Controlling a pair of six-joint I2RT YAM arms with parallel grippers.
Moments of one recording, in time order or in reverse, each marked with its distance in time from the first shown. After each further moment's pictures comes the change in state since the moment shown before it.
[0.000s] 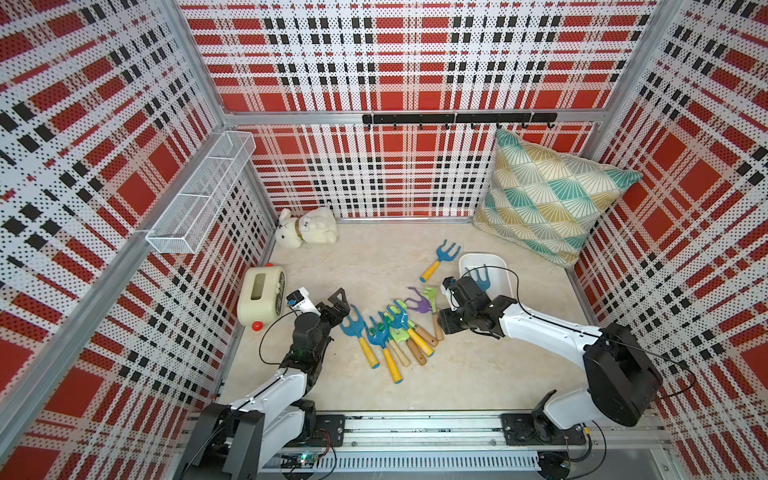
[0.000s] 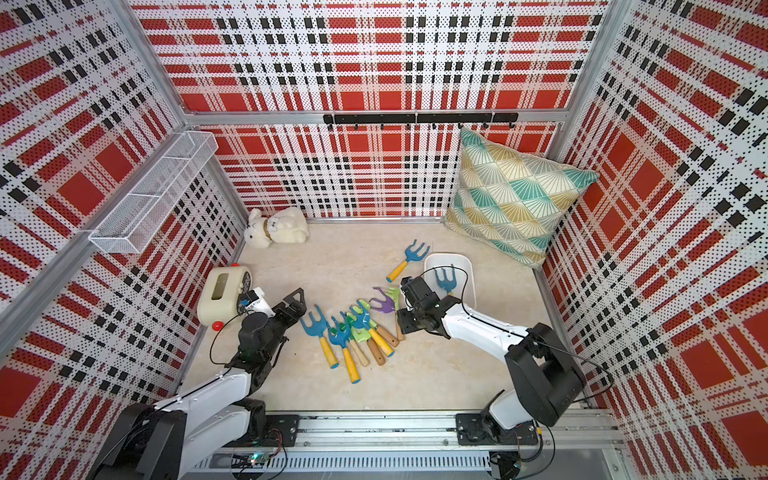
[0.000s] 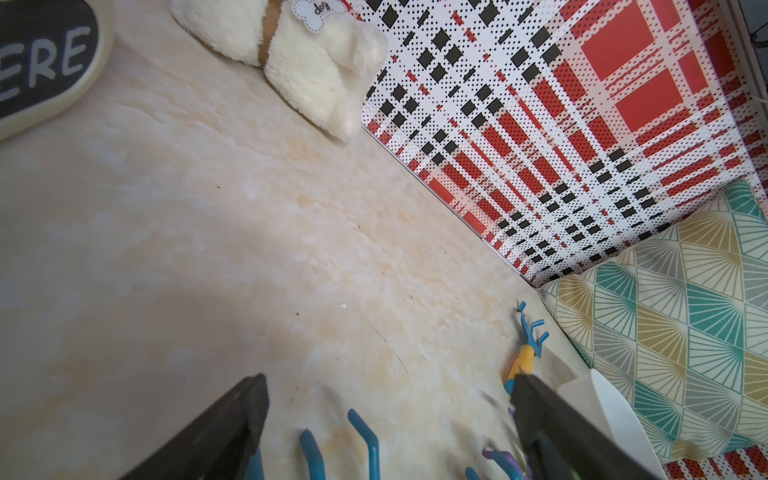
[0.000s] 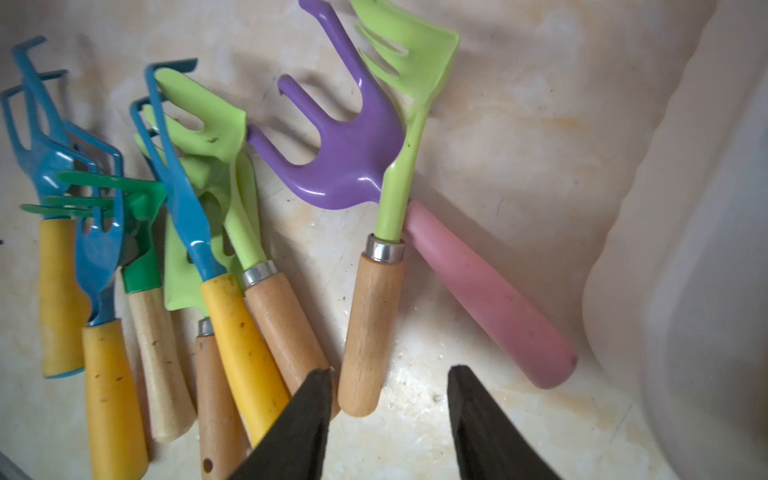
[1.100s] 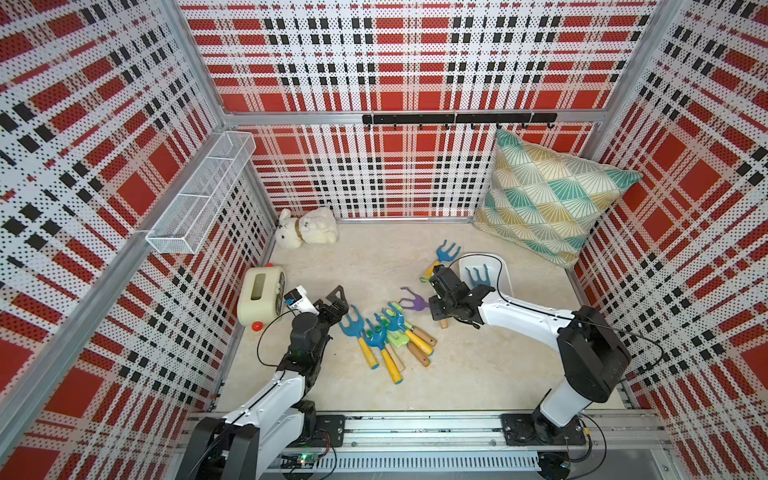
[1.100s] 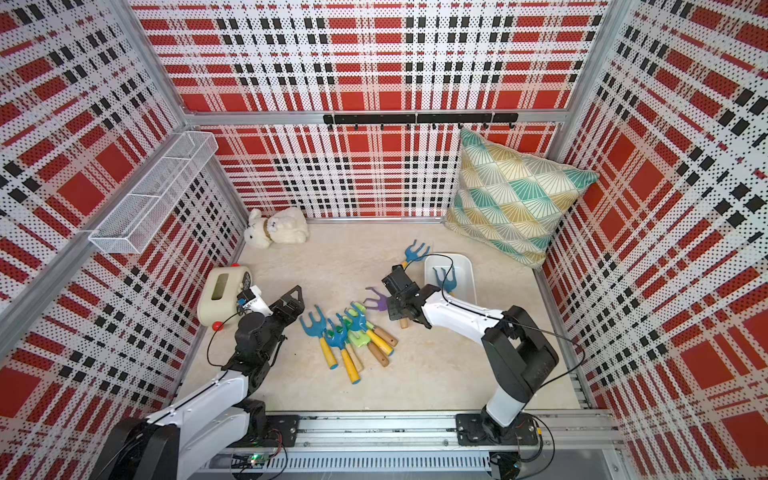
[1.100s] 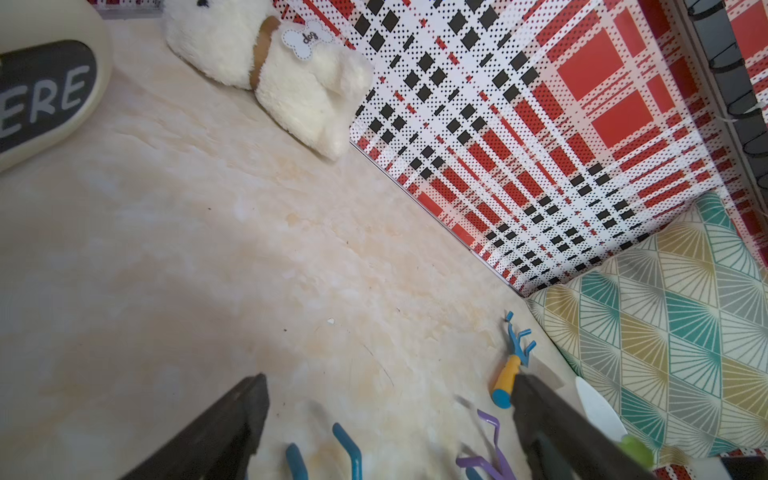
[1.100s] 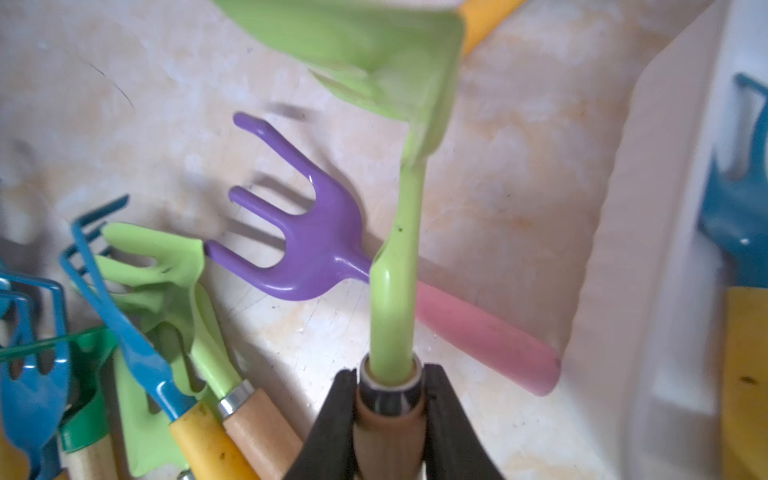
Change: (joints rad) left arm 0.000 -0.075 0.015 -0.050 -0.006 0.004; right arm 0.044 0.127 0.215 -0.036 0.216 0.063
